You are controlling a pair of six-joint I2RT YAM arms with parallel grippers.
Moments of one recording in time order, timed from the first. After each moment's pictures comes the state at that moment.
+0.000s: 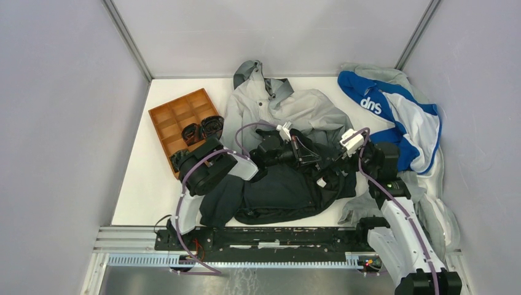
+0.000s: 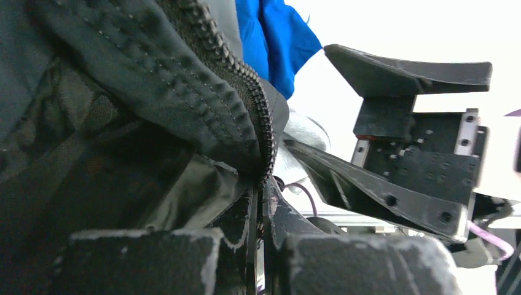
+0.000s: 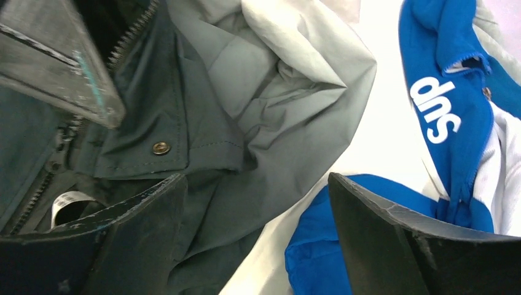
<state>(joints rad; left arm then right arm) -0.87 2.07 0.97 1.01 0.41 -1.28 0.04 0.71 0.44 -0.16 -0.34 -0.57</state>
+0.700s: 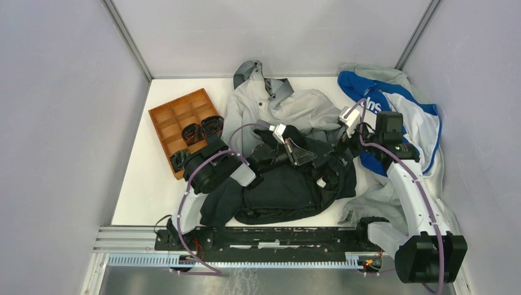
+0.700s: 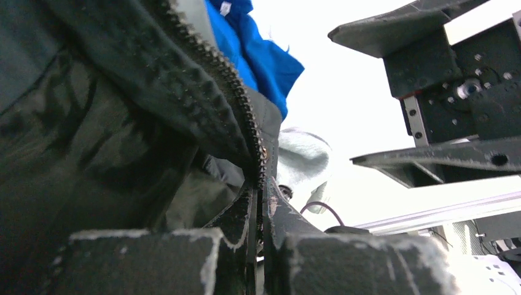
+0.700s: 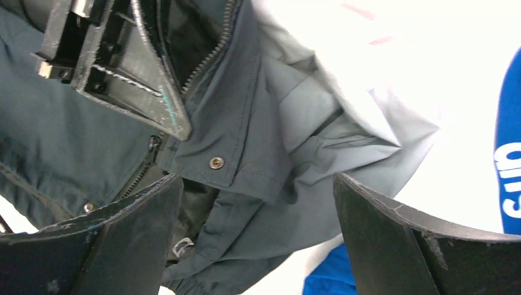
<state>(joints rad) -0.87 2.14 0.88 1.32 0.31 -1.17 0.01 1.04 0.86 -0.57 -0.66 -0.66</state>
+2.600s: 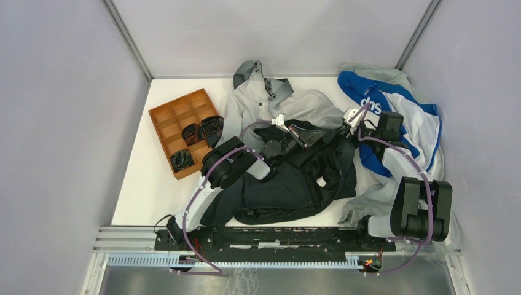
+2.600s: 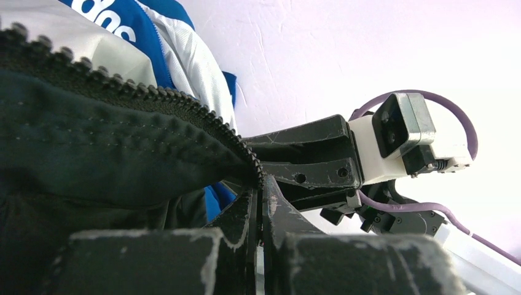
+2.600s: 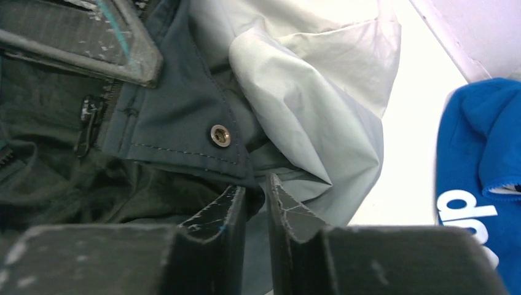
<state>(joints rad) -0.88 2.36 1.17 1.52 0.03 -1.31 -0.16 1.37 0.74 -0.02 -0.84 -0.85</state>
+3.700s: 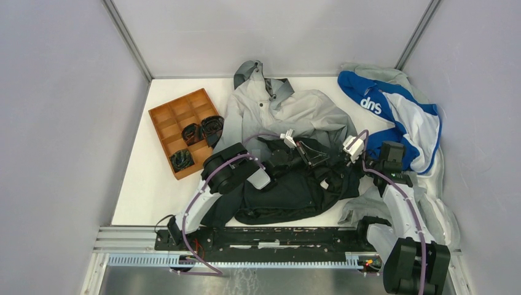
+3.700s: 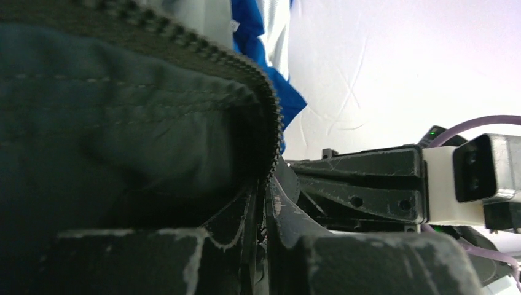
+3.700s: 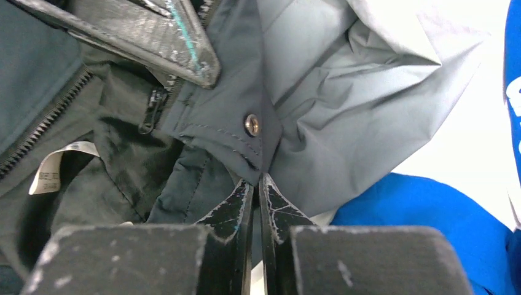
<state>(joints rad) -0.96 2.33 1.07 1.36 0.11 -1.38 -0.18 0.92 0.46 -0.30 -0.70 -0.86</state>
